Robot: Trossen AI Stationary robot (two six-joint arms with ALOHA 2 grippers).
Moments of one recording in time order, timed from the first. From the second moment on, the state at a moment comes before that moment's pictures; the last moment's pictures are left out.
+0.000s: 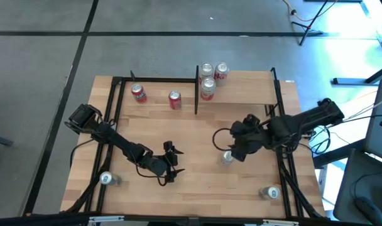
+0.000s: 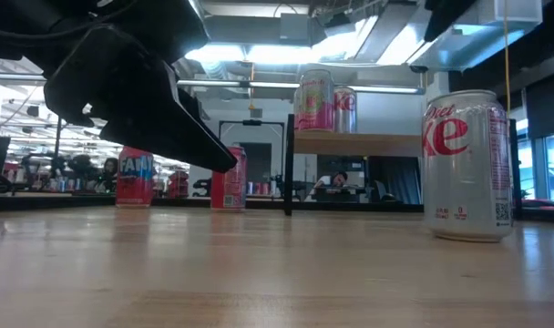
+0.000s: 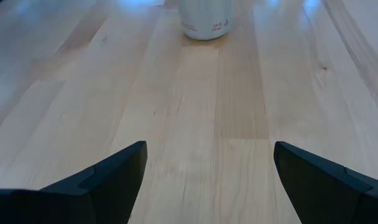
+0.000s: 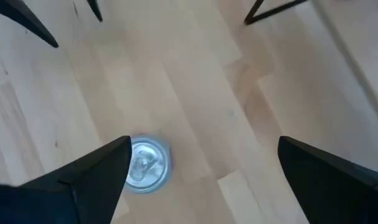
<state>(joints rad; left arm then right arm) -0.48 1.73 0.73 0.33 -0.56 -0.29 0.40 1.43 1.48 -1.28 0.38 0.74</state>
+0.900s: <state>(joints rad) -0.48 1.73 0.73 0.33 -0.56 -0.29 0.40 1.67 1.48 -1.25 0.20 0.81</state>
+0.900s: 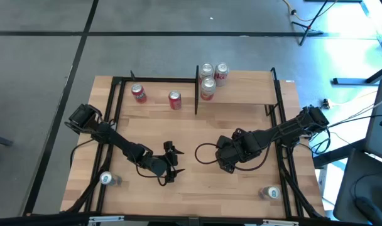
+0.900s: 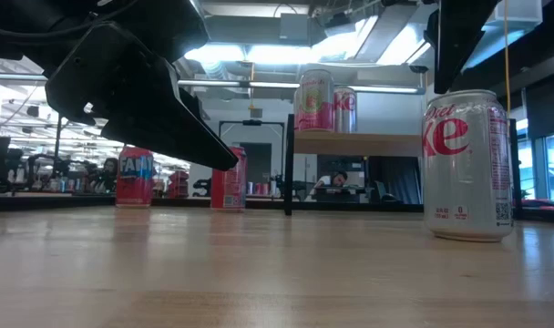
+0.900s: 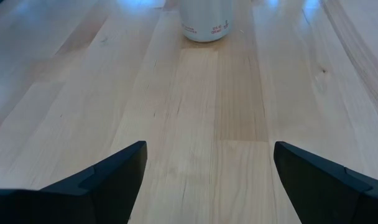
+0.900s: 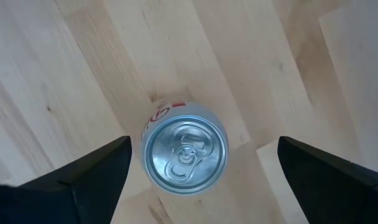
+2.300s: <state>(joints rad) -0.48 1.73 0.73 0.34 -0.56 -0.28 0.40 1.68 1.33 -0.87 0.05 -0.06</state>
